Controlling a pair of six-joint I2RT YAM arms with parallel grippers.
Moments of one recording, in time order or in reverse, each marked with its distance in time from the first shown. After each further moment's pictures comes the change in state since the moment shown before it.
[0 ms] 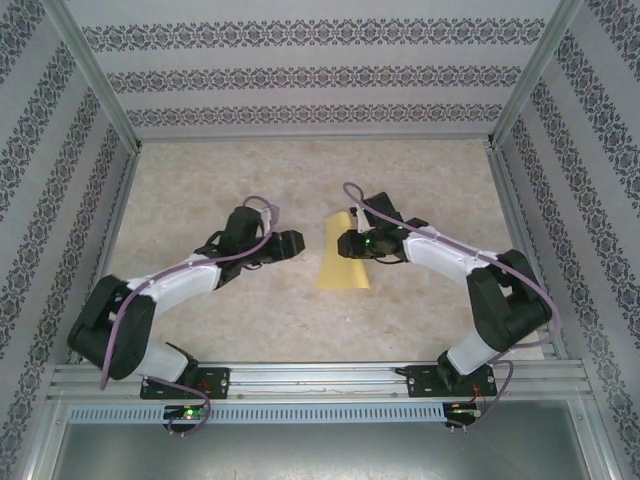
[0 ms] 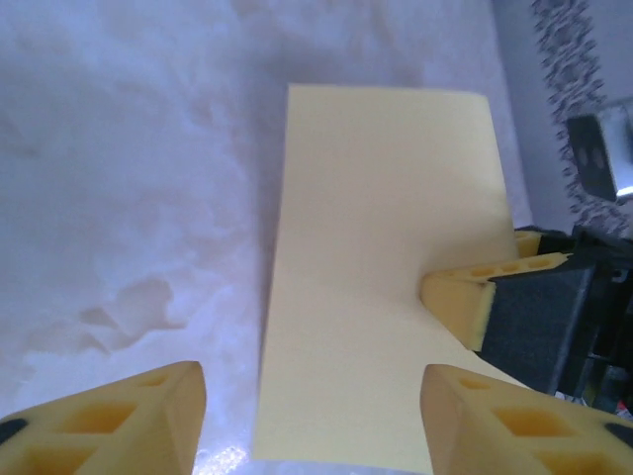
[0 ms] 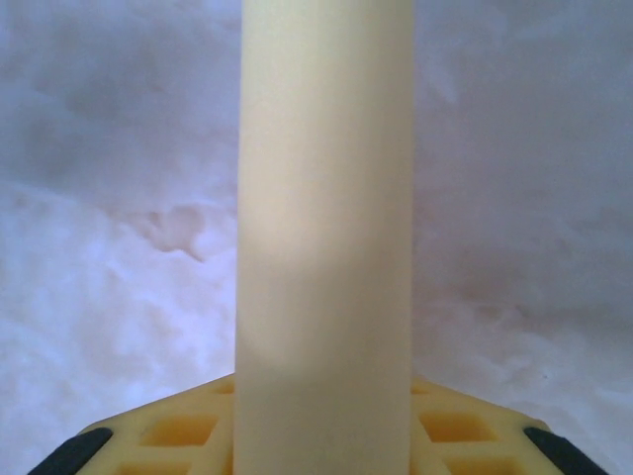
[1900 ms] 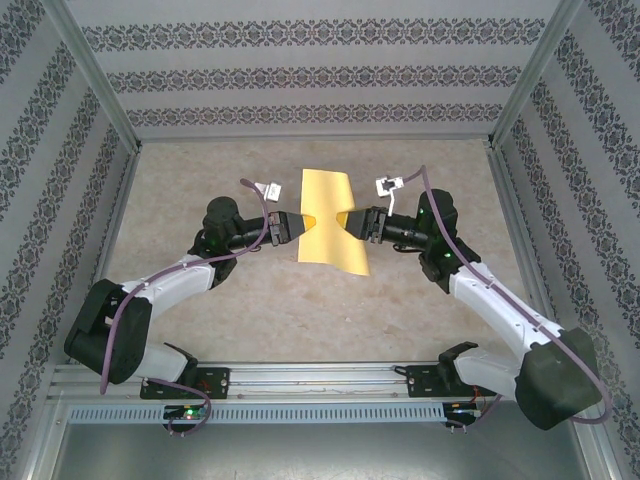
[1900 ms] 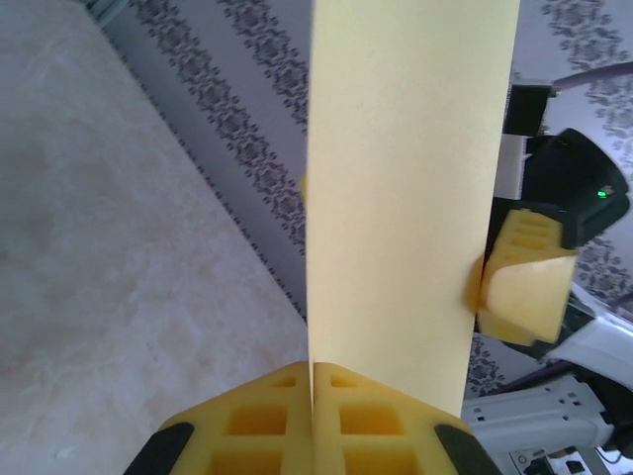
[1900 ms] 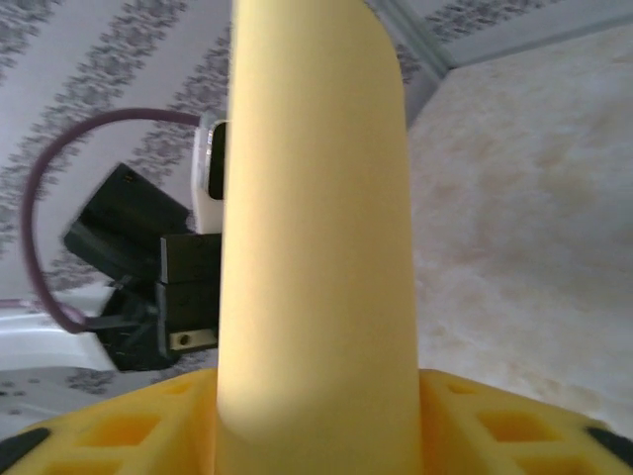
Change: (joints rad) left arm 0.017 0.016 0.010 0.558 0.453 -0.172; right arm -0.098 -0.419 -0.193 0.541 -0.464 0.239
